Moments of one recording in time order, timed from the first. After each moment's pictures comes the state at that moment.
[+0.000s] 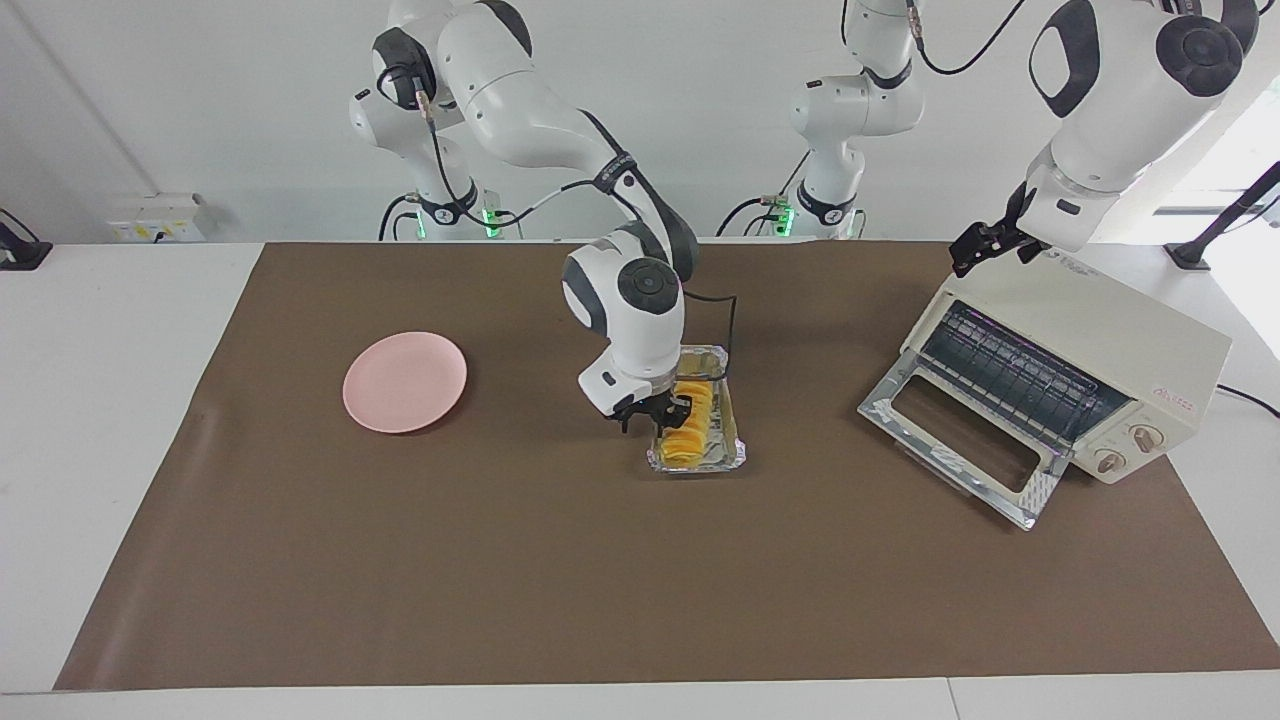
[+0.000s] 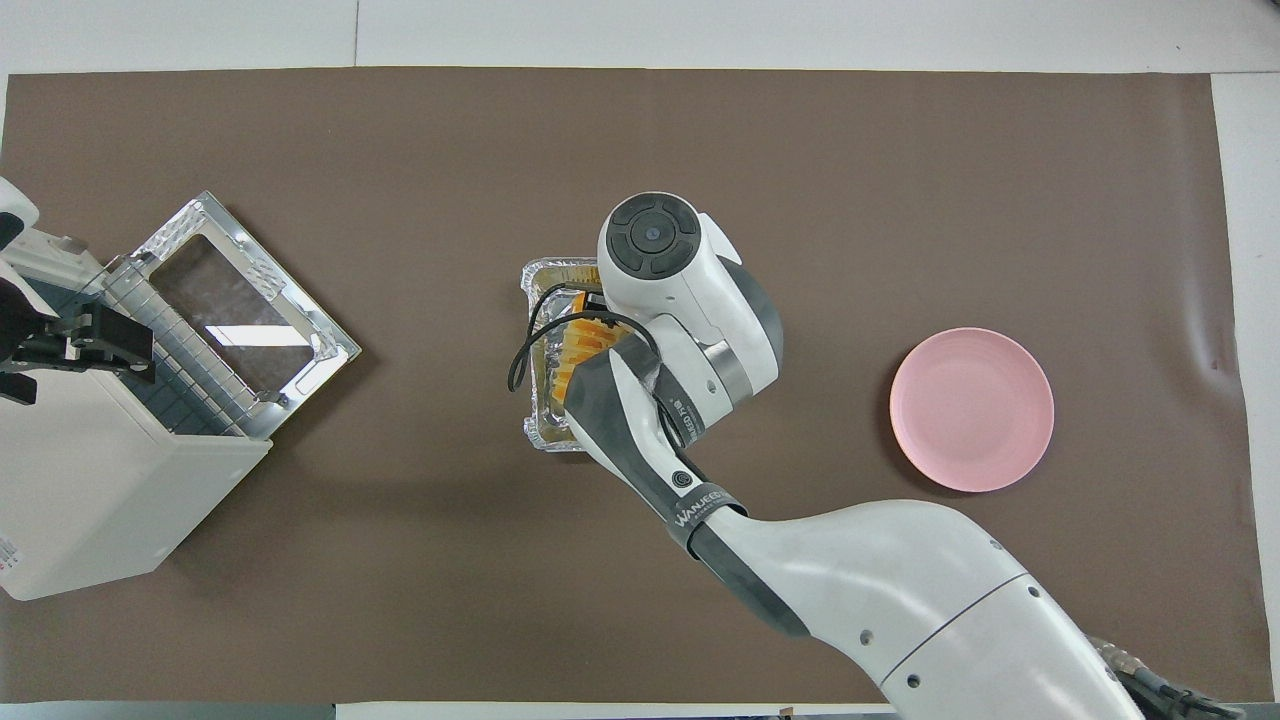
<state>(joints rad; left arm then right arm) -0.02 -0.02 -0.02 -1.66 0.06 1.43 -0.15 0.57 0.62 0.00 -1.47 0.01 2.08 0.76</state>
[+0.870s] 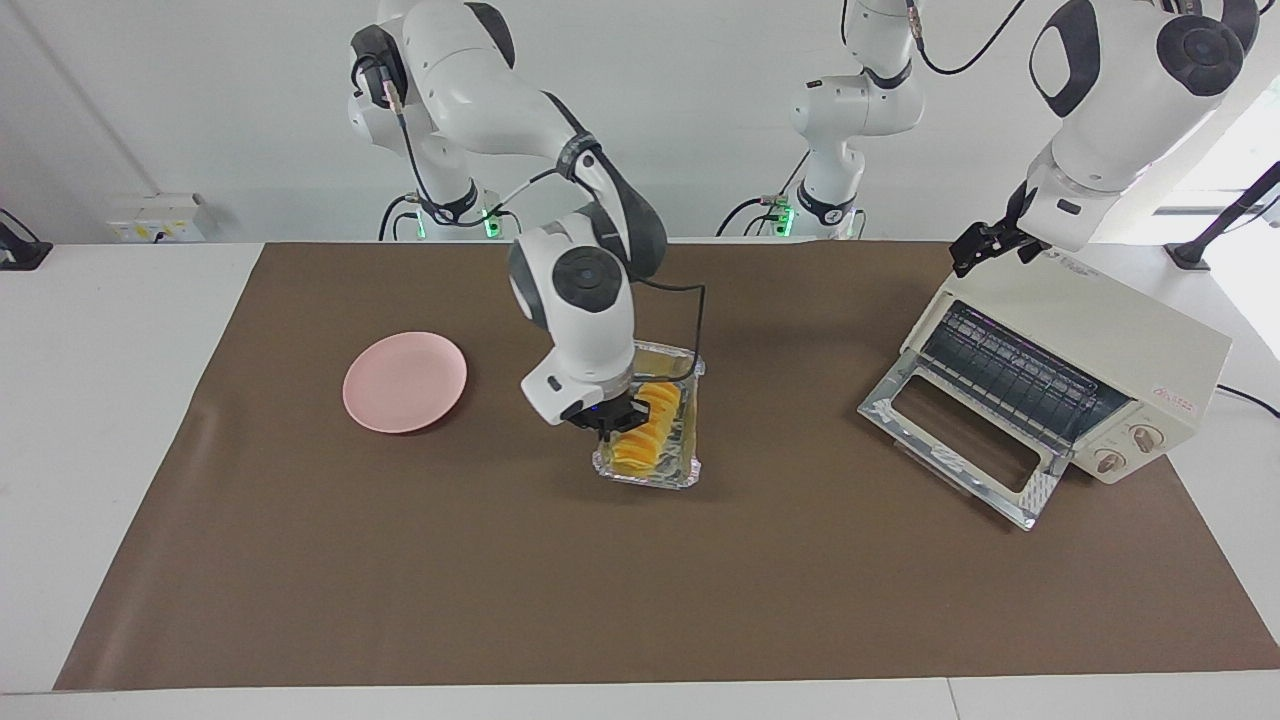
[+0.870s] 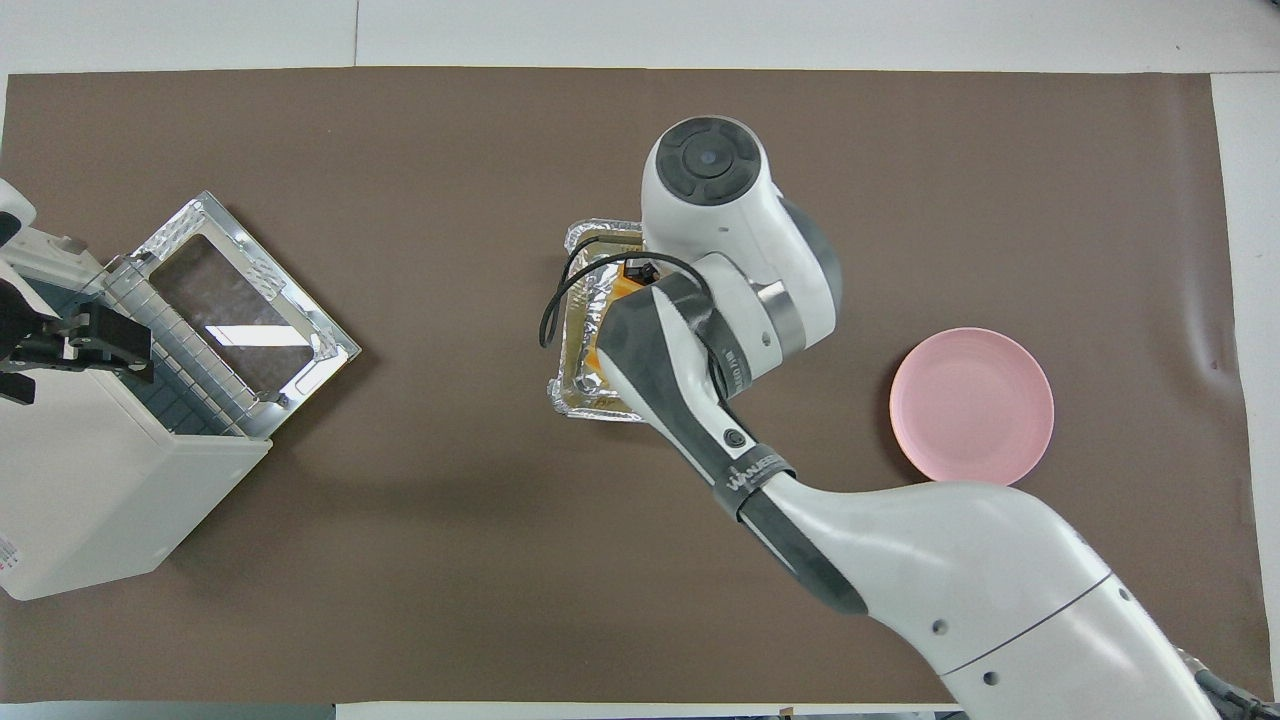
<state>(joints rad) -0.02 -0.02 -0.02 -1.66 0.06 1.43 -0.15 0.38 0.59 -0.01 -1.27 0.07 1.85 0.50</state>
